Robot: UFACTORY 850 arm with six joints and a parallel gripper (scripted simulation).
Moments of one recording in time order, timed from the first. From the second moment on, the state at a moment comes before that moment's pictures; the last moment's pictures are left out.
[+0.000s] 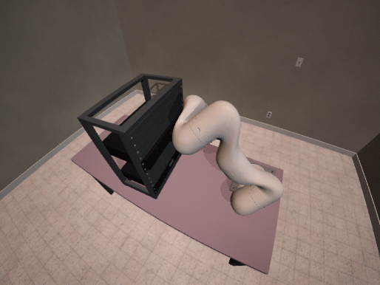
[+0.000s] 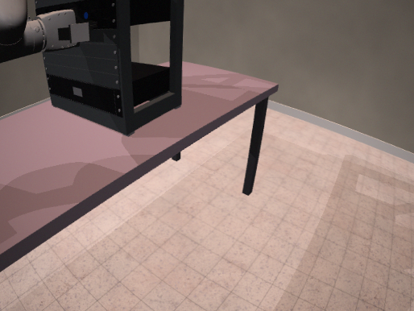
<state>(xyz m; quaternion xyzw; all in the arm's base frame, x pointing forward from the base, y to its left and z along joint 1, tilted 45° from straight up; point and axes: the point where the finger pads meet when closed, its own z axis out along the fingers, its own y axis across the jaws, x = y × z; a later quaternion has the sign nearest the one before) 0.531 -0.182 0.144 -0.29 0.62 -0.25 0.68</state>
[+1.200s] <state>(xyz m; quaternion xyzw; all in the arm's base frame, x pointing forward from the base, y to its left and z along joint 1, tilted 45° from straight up) 0.508 -0.183 0.143 -0.29 0.62 -0.25 0.68</state>
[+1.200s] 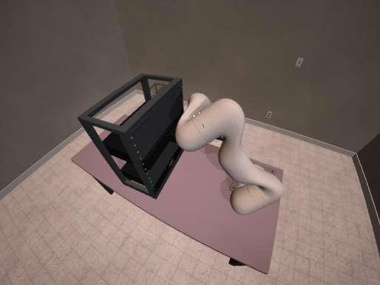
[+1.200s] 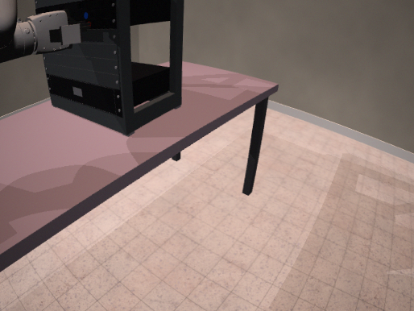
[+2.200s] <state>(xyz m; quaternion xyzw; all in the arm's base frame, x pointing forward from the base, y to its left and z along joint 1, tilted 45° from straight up) 0.437 -0.210 0.158 -0.29 0.62 -0.25 0.68</state>
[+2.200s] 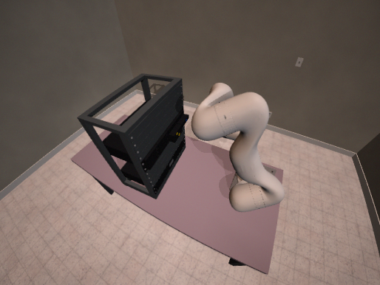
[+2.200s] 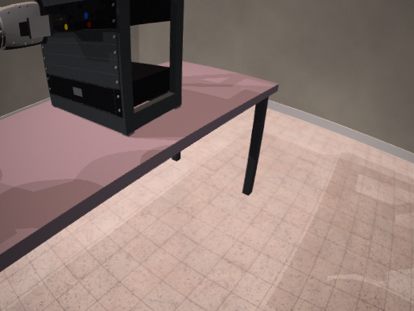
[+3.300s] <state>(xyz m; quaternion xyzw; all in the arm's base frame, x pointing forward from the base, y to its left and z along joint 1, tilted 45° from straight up) 0.492 -0.205 0.162 -0.29 0.62 -0.25 0.68</state>
